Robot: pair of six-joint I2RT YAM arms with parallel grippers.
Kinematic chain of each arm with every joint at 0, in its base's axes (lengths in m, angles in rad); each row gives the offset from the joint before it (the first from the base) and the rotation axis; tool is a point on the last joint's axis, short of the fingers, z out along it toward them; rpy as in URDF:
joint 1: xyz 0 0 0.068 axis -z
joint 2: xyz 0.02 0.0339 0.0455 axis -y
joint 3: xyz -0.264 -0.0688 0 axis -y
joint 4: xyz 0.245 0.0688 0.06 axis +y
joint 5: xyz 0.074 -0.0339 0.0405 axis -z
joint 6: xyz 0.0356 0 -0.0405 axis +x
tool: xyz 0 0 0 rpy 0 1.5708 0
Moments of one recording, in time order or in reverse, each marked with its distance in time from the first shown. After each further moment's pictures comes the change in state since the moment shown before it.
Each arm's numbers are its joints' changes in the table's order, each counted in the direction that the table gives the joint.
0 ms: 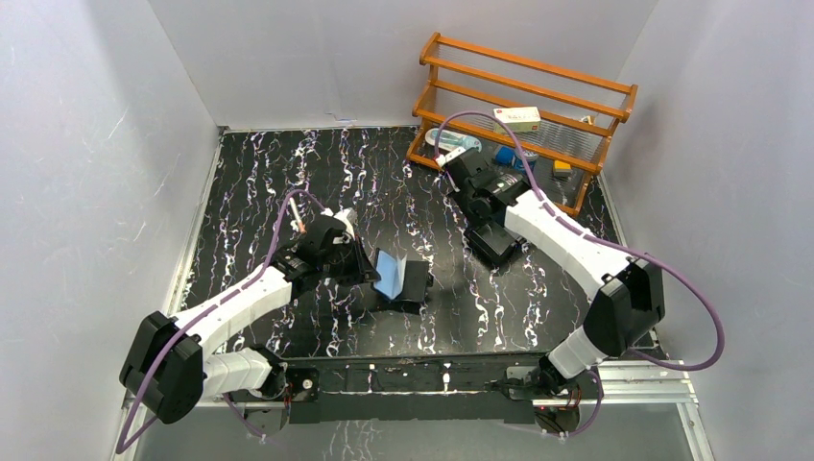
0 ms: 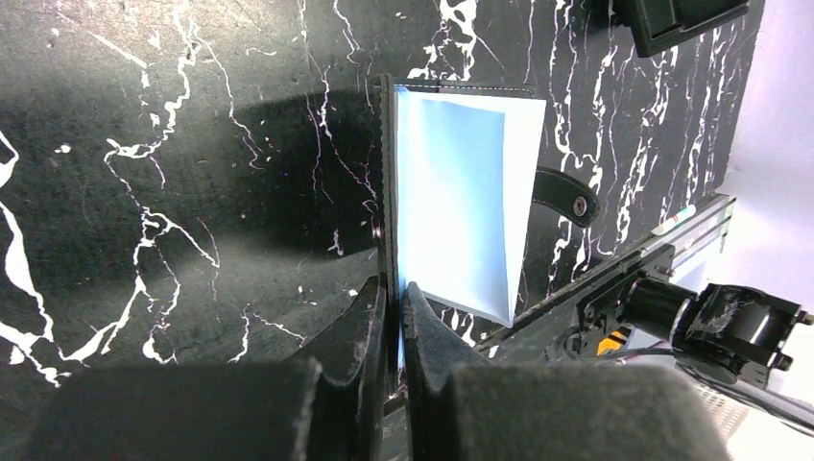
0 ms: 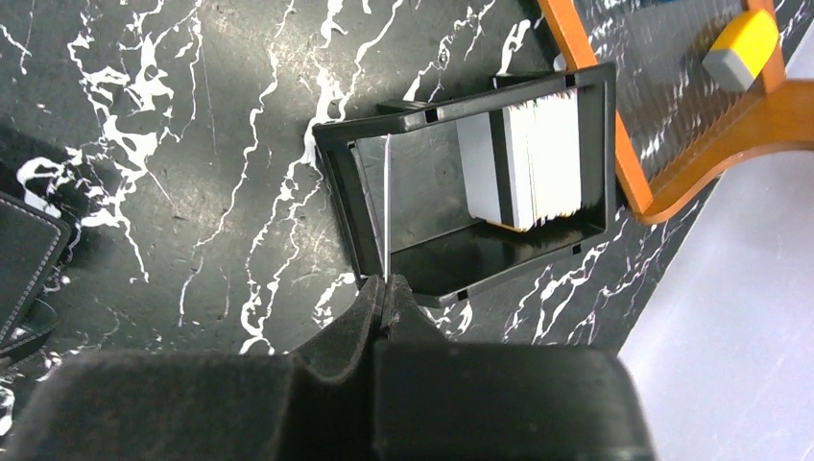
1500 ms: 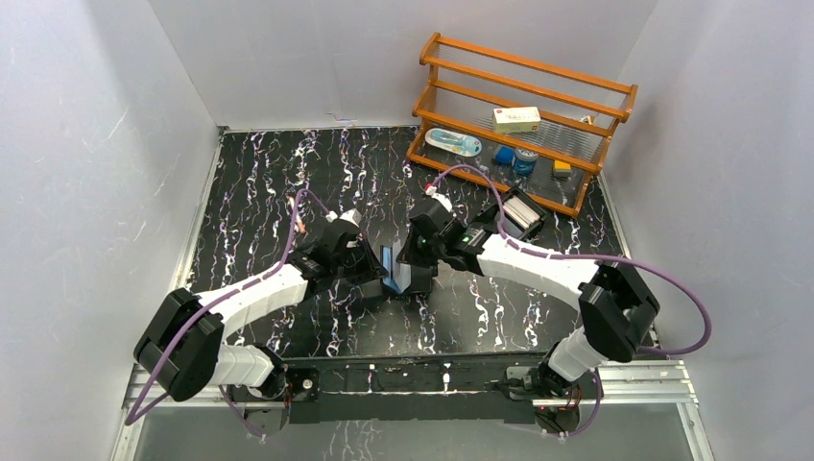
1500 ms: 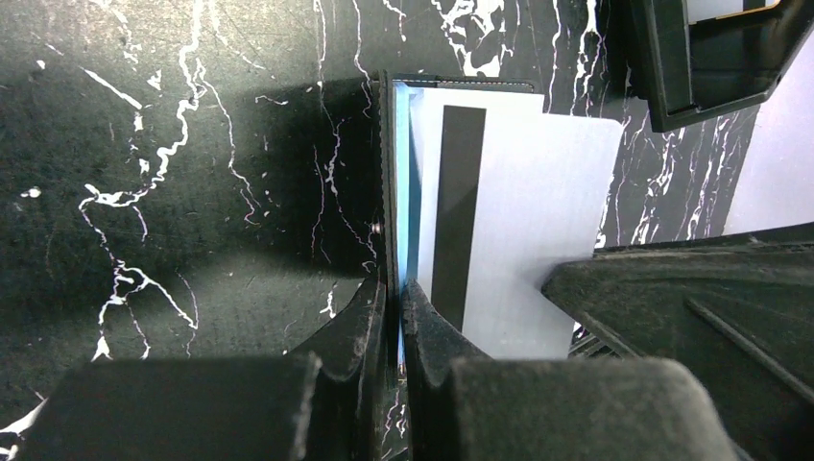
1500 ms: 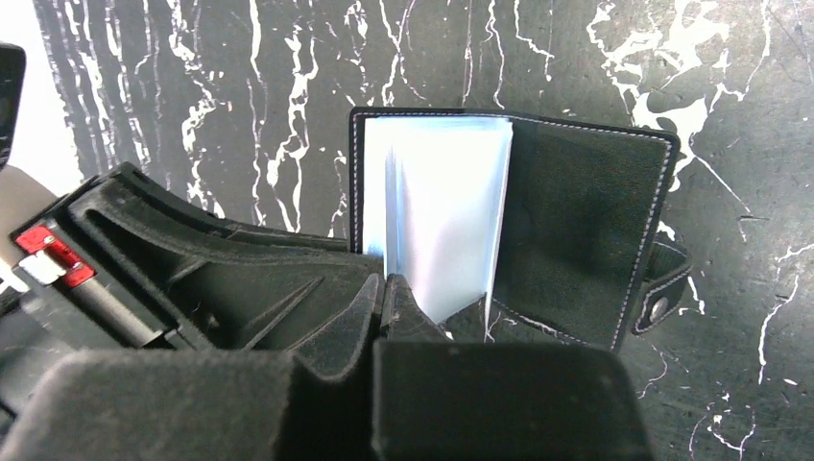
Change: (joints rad) left arm 0.059 -0.124 -0.029 -0.182 -0.123 -0.137; right arm -0.265 0.006 -0.321 -0.531 -0.300 1.046
